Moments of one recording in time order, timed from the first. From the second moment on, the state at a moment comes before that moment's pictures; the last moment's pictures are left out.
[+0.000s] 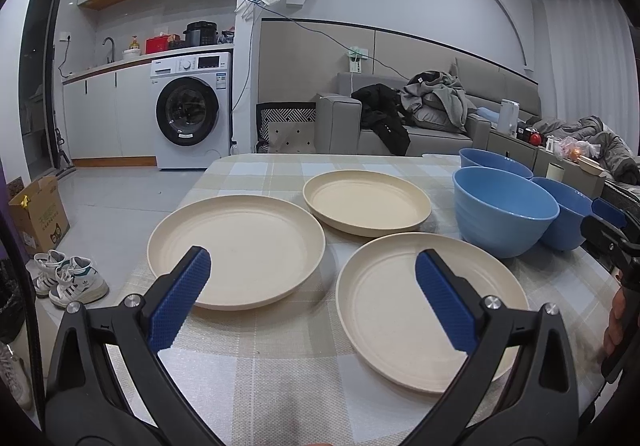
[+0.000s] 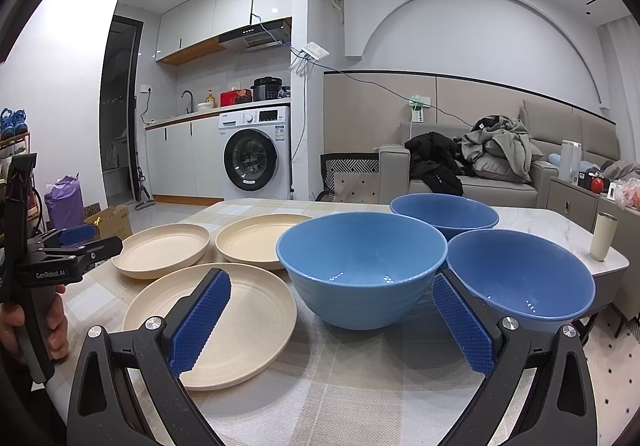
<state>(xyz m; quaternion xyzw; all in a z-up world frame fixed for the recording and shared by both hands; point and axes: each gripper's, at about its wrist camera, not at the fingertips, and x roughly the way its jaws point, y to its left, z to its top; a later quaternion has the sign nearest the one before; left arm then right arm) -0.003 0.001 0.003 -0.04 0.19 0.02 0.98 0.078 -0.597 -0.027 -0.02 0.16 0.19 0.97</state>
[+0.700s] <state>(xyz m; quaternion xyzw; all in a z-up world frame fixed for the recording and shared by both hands) -0.007 0.000 0.005 -0.03 0.19 0.01 0.98 0.077 -0.596 -0.029 -0.02 0.16 0.19 0.97</state>
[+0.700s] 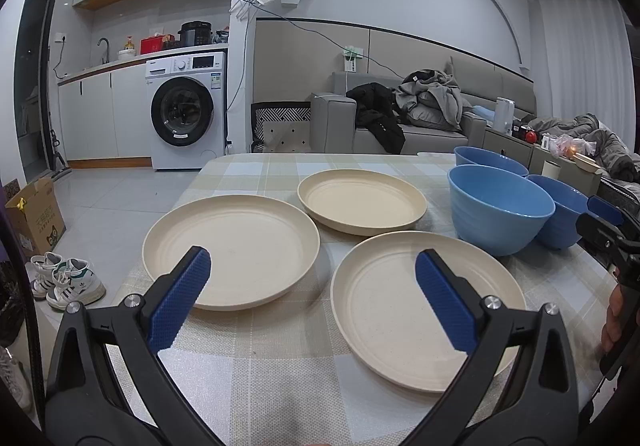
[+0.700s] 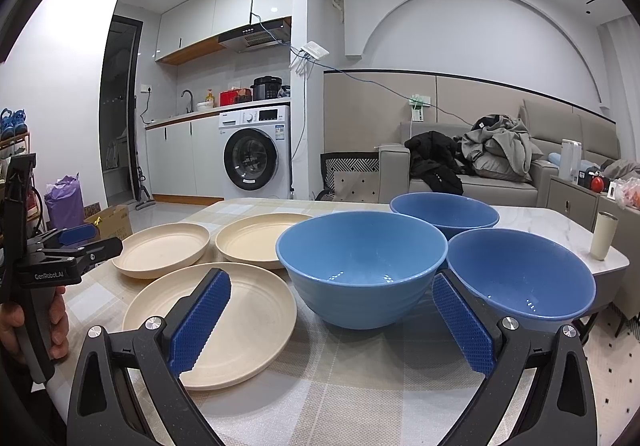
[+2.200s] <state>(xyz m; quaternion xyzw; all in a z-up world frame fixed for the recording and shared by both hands) -0.006 -0.001 0.005 -0.03 0.19 0.01 0.98 0.077 -0.595 -0.029 -0.02 0.16 0.19 0.97</state>
